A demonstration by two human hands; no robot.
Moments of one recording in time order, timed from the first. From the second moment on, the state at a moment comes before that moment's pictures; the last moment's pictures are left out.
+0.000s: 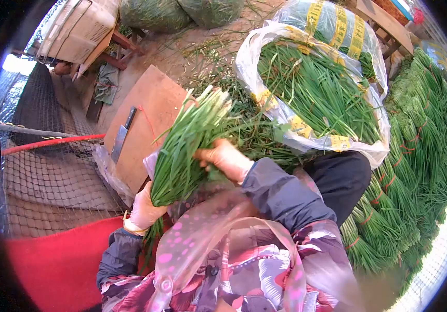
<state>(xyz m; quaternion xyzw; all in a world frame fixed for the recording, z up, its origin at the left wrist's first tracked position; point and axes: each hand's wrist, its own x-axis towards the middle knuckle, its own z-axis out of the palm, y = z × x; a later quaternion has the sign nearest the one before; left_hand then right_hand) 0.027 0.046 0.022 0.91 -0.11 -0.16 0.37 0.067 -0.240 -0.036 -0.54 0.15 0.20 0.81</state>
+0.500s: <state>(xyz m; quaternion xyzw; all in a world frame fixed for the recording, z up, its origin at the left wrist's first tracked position) 0.019 0.071 0.047 0.97 -0.24 -0.04 0.08 0.120 -0.365 -0.112 -0.54 0.23 0.08 0.81</state>
